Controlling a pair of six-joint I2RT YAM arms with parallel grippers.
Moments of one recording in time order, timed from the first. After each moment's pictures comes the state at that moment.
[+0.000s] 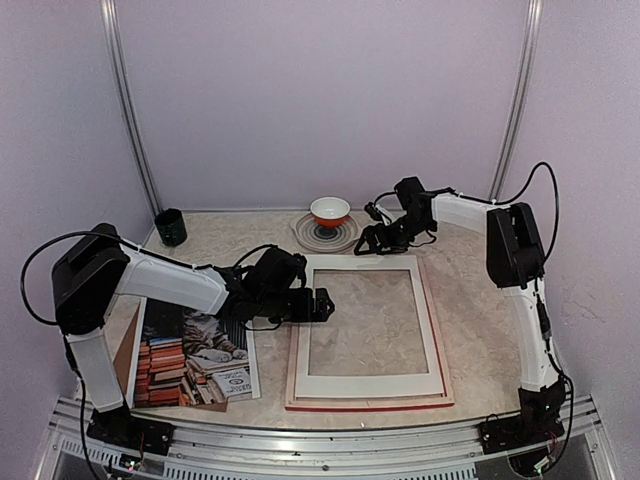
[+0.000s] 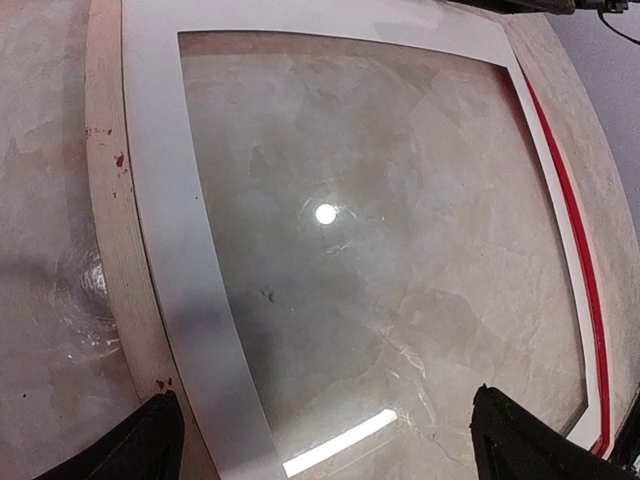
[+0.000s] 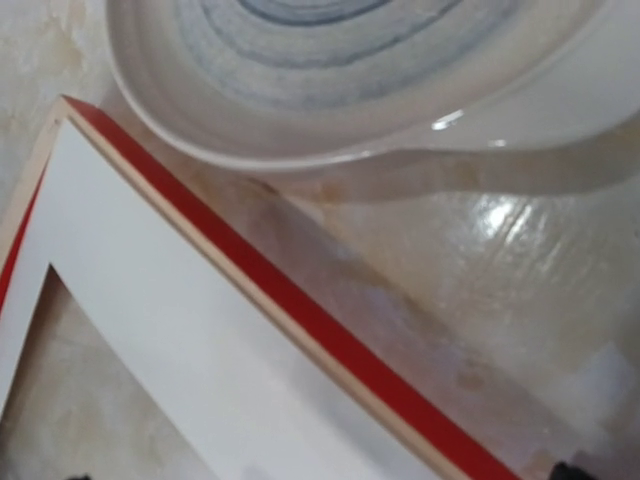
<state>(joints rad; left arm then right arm) -0.90 1.87 1.05 0.05 -0.06 -0.70 0.37 2.41 2.03 -0.66 -0.58 0.01</state>
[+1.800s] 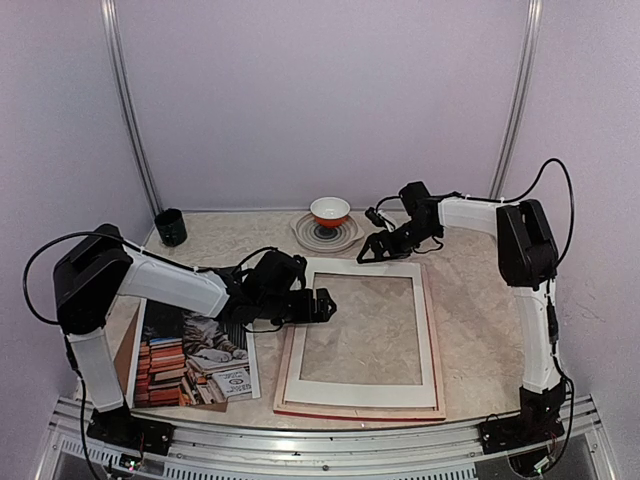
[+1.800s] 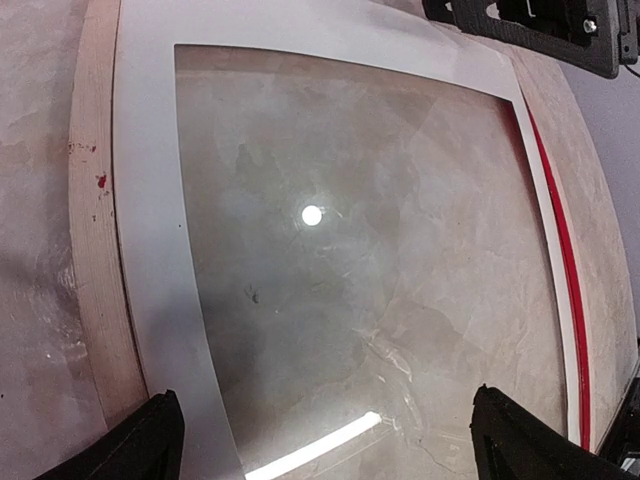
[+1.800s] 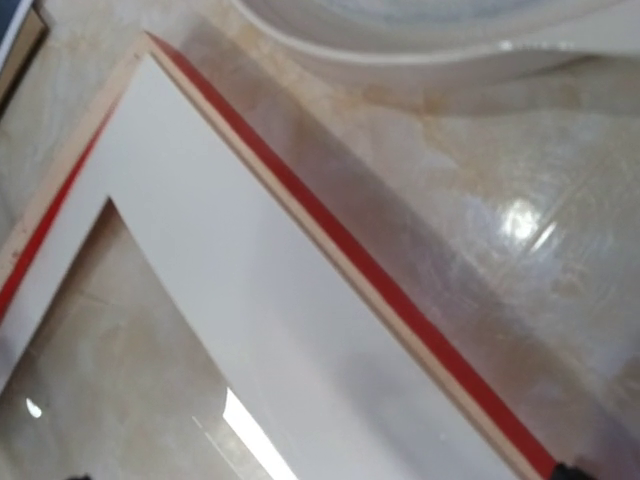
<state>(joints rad) -0.90 1.88 1.04 0.11 -0.04 -0.74 0.37 2.28 1.82 -0.59 -0.63 -0.08</state>
